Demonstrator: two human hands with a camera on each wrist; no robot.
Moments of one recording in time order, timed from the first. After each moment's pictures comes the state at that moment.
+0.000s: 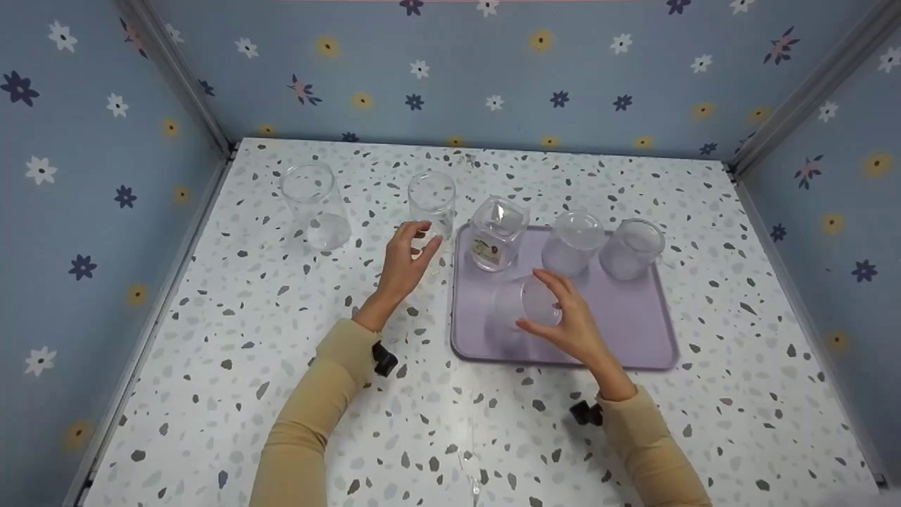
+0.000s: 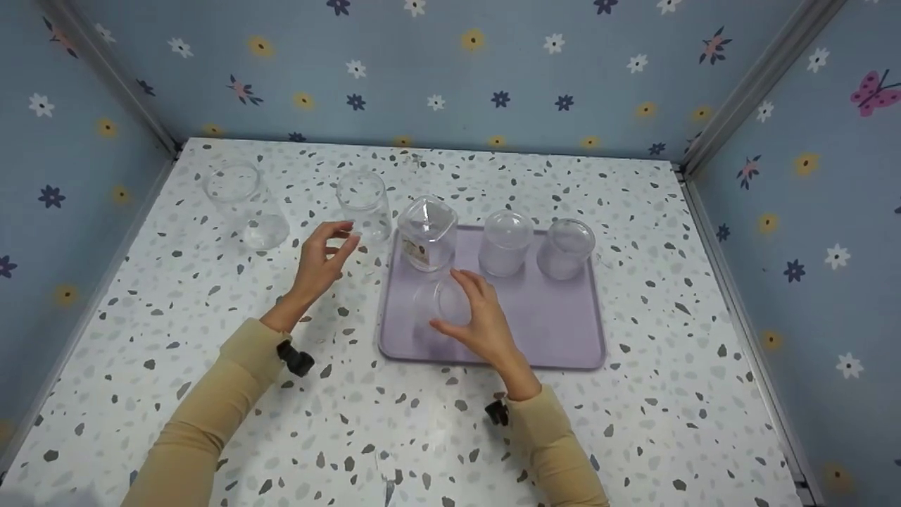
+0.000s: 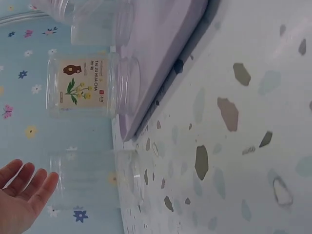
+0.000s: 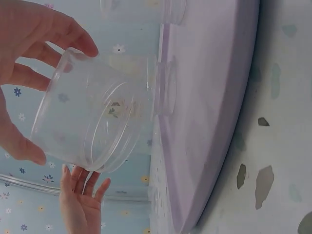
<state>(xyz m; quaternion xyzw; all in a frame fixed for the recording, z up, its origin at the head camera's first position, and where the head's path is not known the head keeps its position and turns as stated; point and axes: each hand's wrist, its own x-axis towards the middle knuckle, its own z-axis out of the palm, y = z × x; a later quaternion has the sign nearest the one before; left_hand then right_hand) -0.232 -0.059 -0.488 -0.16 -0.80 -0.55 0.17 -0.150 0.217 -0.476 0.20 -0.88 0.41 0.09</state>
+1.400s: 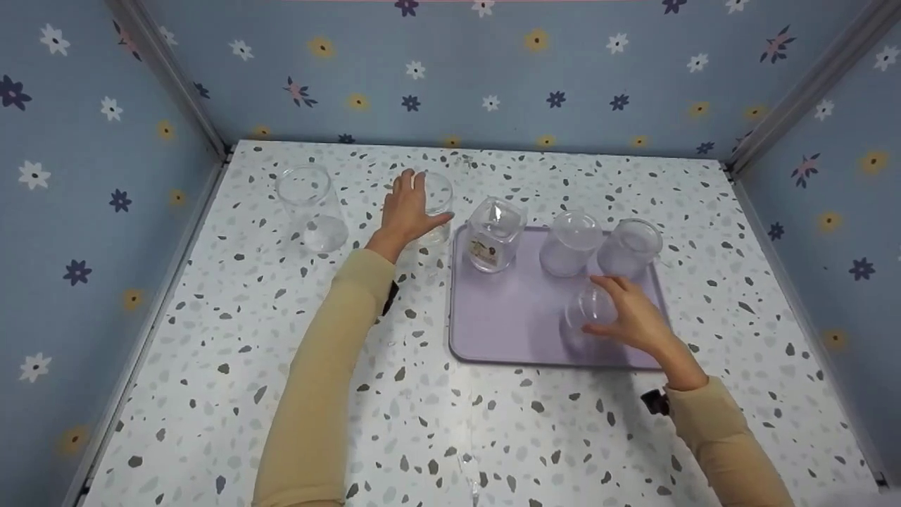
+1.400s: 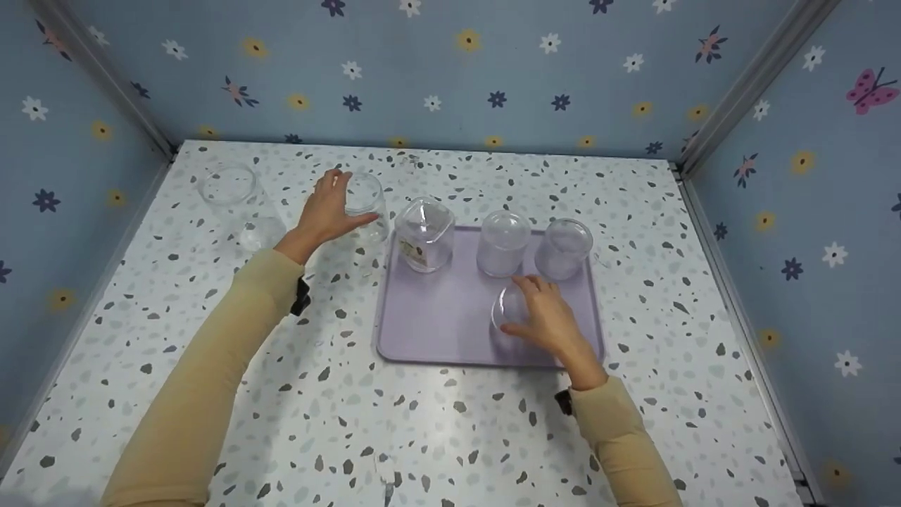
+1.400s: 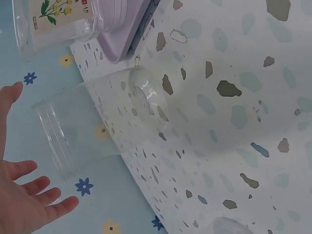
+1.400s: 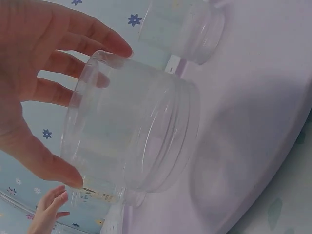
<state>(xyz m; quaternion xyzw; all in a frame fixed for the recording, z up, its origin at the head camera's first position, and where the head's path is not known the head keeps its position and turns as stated) -0.311 -0.056 -0.444 -0.11 -0.97 -0.21 0.02 -0.157 0.303 -0.448 0.19 -0.95 0.24 0.00</state>
